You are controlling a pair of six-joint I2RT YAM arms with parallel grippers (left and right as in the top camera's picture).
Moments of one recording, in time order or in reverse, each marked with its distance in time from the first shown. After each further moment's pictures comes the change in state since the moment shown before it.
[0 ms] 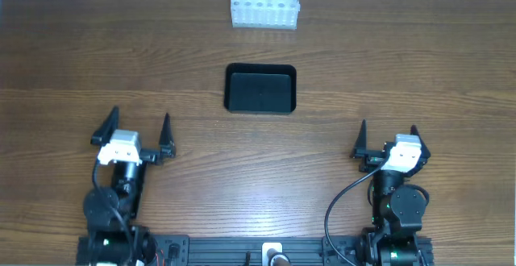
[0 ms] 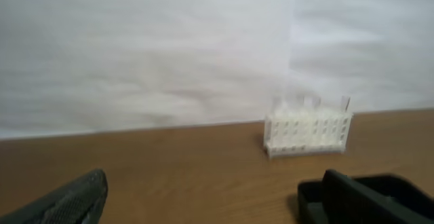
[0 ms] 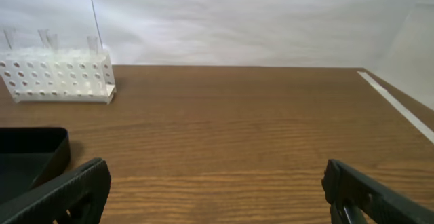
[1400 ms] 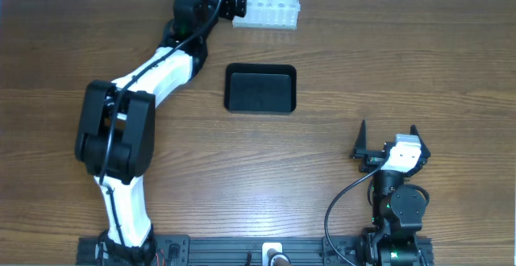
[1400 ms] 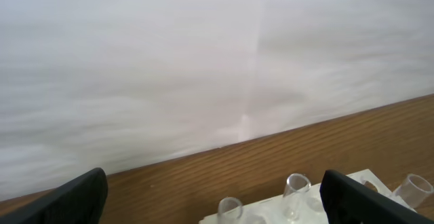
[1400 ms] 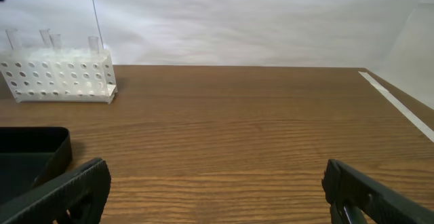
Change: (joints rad) left arm -0.227 1.869 1.392 0.192 0.001 -0.027; right arm 0.000 0.000 0.000 0.000 -0.004 0.000
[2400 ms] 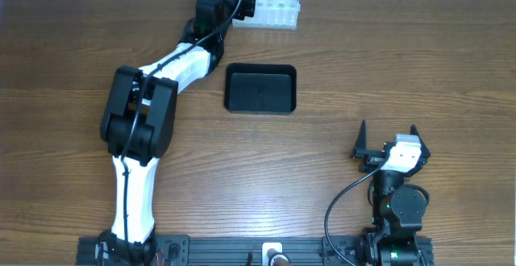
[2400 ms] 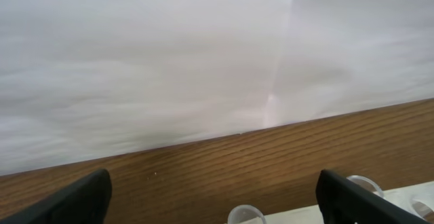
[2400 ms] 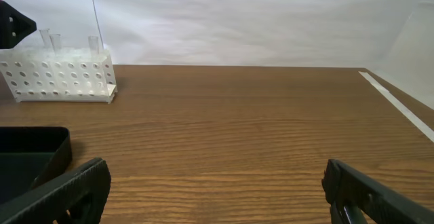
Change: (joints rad) left arm -0.038 0.183 0.142 -0.005 -0.153 0.000; right arm 0.000 0.000 0.000 0.000 0.000 0.000
